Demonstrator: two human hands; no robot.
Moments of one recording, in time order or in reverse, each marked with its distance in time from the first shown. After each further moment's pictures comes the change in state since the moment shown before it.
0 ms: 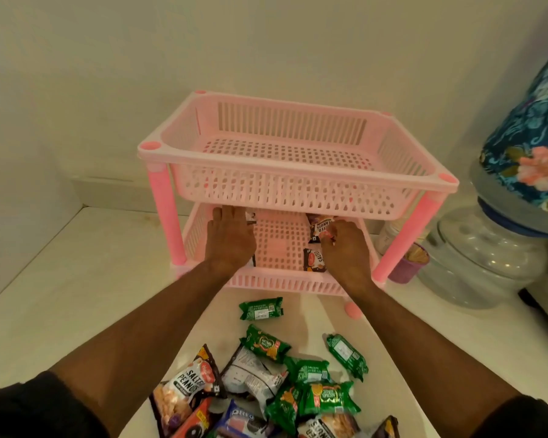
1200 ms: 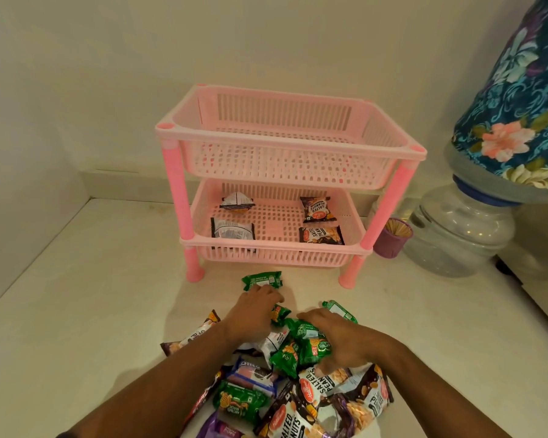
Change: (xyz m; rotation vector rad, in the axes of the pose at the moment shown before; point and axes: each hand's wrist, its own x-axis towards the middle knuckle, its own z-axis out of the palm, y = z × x) left_hand -0.176 0.006 0.031 0.036 -0.752 0.278; right_hand -0.177 0.053 -0.027 -0.203 -1.112 -0.230
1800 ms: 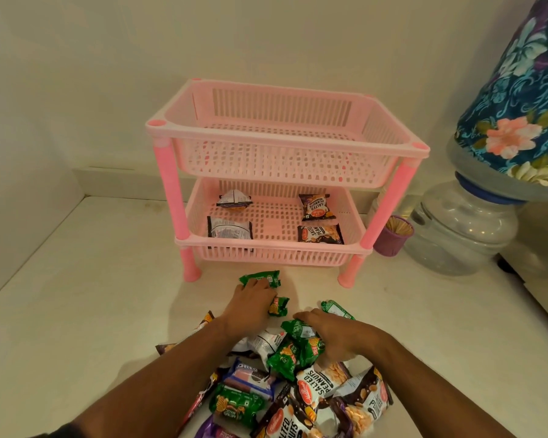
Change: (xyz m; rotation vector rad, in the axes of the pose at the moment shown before) left_hand 0.010 -0.003 -0.006 0.124 0.075 0.000; right_hand 0.023 0.004 -0.004 -0.065 -0.053 0.059
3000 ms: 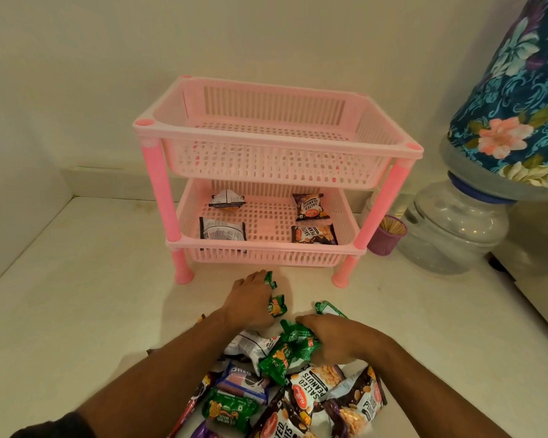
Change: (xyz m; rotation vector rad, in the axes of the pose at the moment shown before) left_hand 0.013 0.011 -0.018 -0.008 -0.098 -0.045; right_hand -0.014 -0.005 -0.005 -0.032 0.043 0.023
